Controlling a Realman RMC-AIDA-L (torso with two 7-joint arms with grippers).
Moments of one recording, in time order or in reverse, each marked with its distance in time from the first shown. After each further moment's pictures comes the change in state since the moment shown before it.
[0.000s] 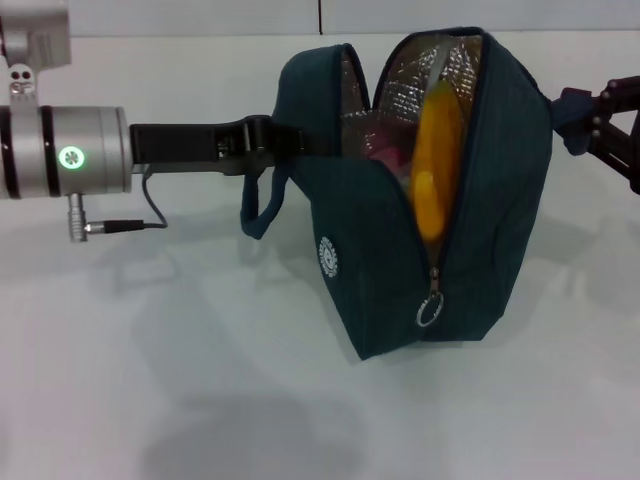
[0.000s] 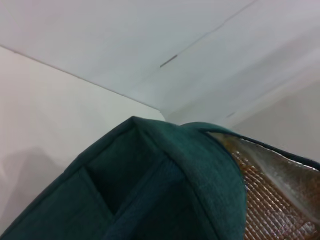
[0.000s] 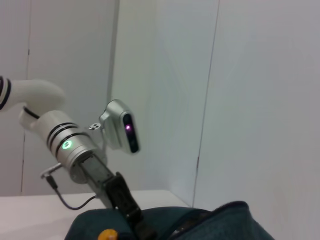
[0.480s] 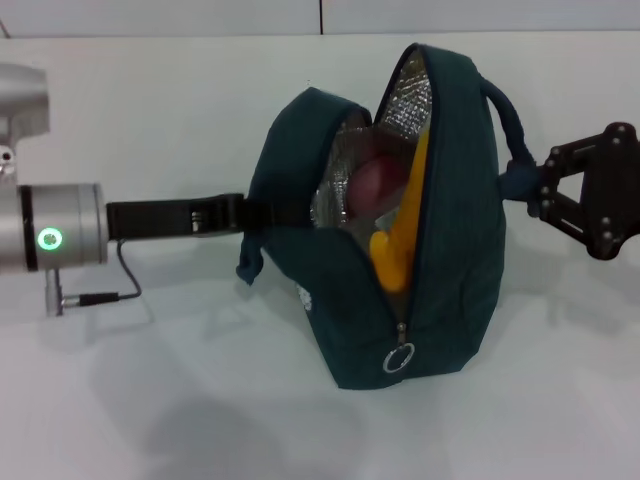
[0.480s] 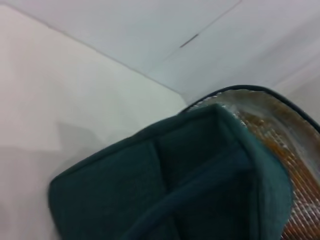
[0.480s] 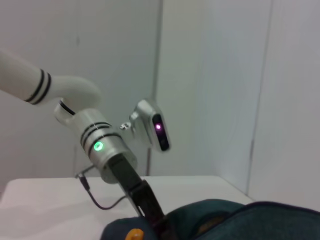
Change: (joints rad) left arm 0.118 0.002 0.036 -0.043 -0.002 -0.010 0.146; right arm 0.008 0.005 -0.099 0.041 -0.033 -0.037 -0.040
